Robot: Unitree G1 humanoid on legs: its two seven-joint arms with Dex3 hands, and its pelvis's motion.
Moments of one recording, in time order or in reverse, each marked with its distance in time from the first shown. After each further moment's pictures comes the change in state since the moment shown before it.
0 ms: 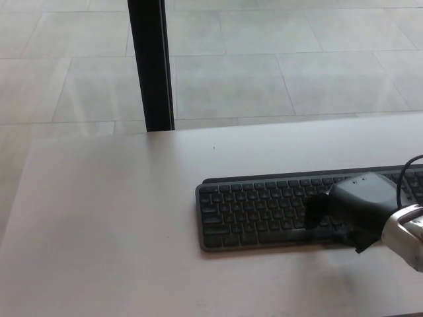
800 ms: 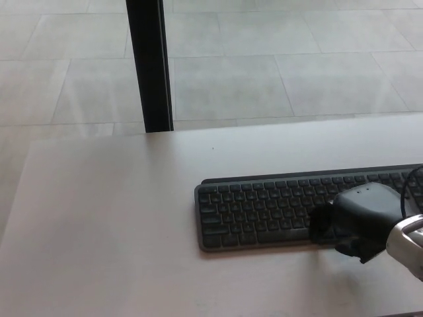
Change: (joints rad) left_arm -0.009 0.000 0.017 0.000 0.012 0.001 0.003; right_arm 0.041 -0.048 0.046 -0.082 0.073 0.058 0.000
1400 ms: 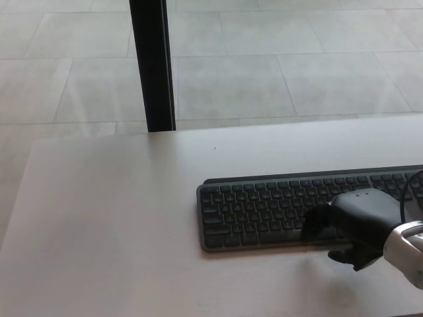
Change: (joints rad) left_arm -0.009 -0.012 0.001 -0.007 0.028 0.008 -0.007; right_arm 0.032 -0.041 0.076 -0.094 0.138 0.091 0.017
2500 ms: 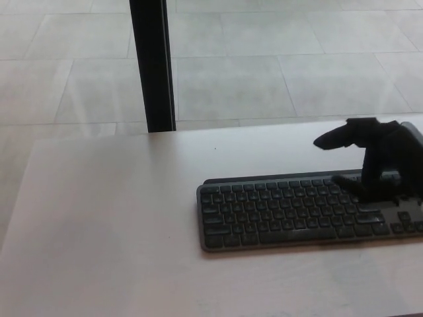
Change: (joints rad) left_arm 0.019 -0.008 0.014 -0.001 0.014 0.000 -0.003; right_arm 0.124 0.039 -0.395 -0.374 0.434 0.227 0.015
